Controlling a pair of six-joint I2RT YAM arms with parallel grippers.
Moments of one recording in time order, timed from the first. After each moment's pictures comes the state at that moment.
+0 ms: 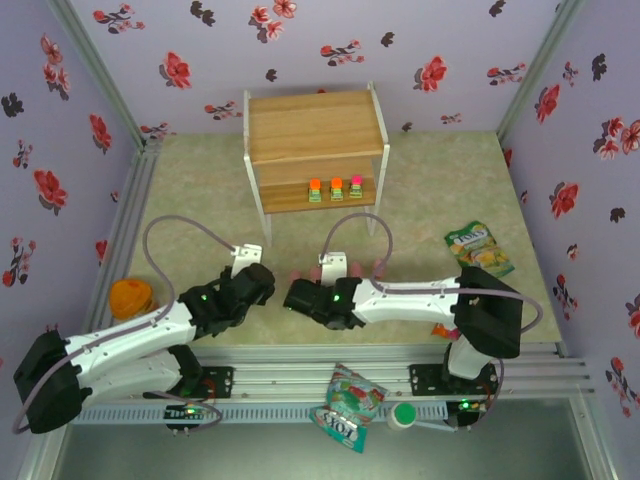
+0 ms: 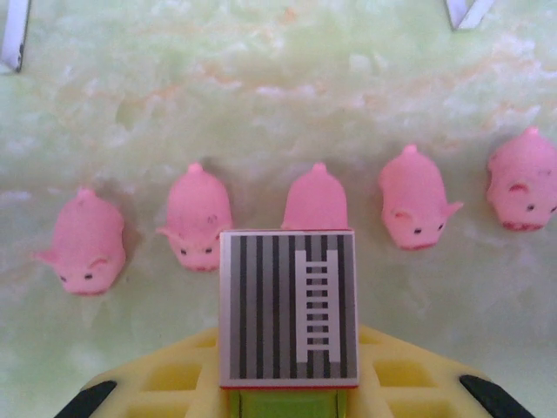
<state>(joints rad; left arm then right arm) -0.99 0.98 0.55 -0.45 -0.63 -0.55 1.27 1.63 1.04 -0.68 0.66 1.14</state>
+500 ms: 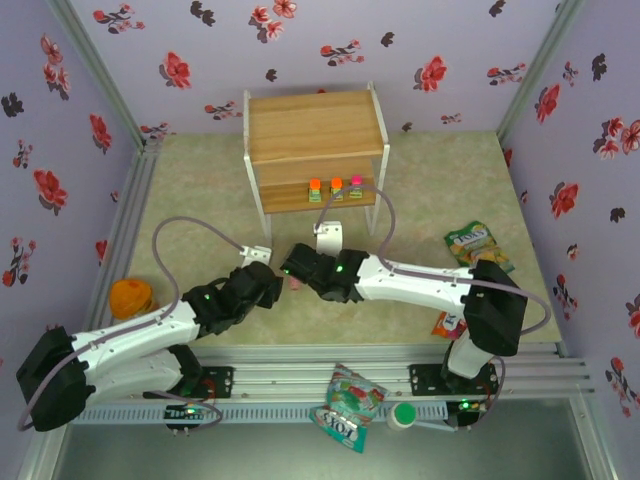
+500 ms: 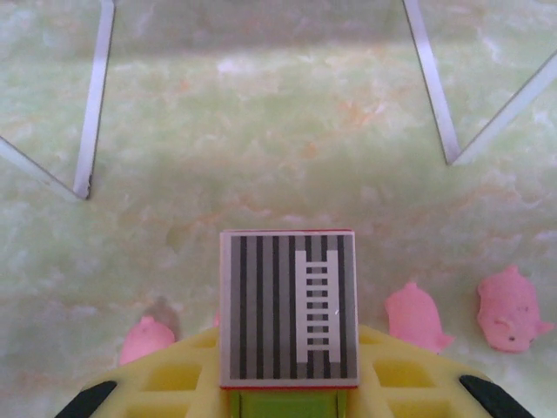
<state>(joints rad) -0.97 1.01 0.53 -0.36 -0.47 -0.50 1.15 1.63 1.21 -0.69 0.68 0.94</state>
